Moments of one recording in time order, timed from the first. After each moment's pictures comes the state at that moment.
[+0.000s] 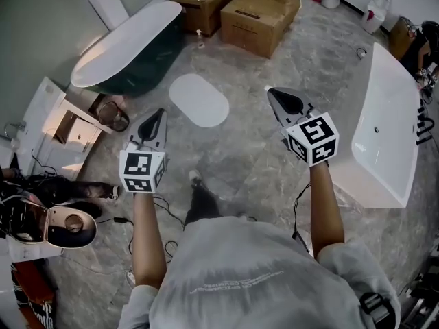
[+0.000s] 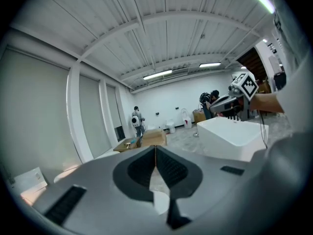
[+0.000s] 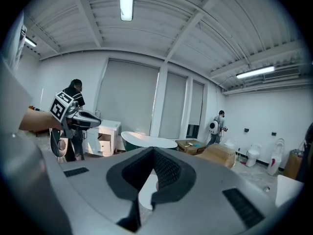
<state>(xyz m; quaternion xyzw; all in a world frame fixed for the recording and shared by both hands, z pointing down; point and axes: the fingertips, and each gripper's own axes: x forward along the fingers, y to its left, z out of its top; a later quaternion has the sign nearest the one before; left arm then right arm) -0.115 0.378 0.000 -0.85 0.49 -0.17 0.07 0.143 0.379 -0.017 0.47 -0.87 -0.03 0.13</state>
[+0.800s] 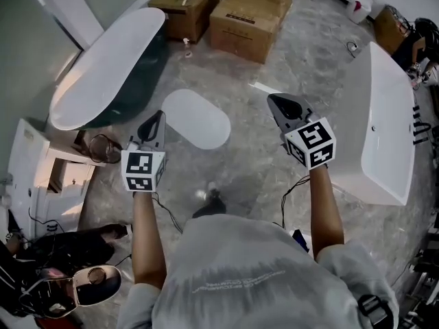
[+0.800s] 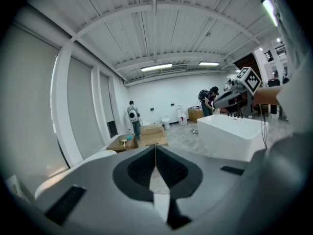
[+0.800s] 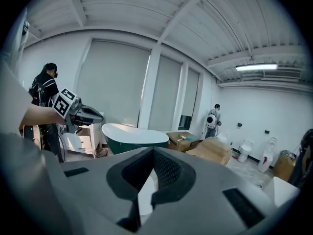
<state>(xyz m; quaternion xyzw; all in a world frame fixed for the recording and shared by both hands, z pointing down) -0.201 0.079 0.030 -0.88 0.43 -0.20 0.04 0.062 0.125 -0.003 0.53 -0.83 0.01 0.19</state>
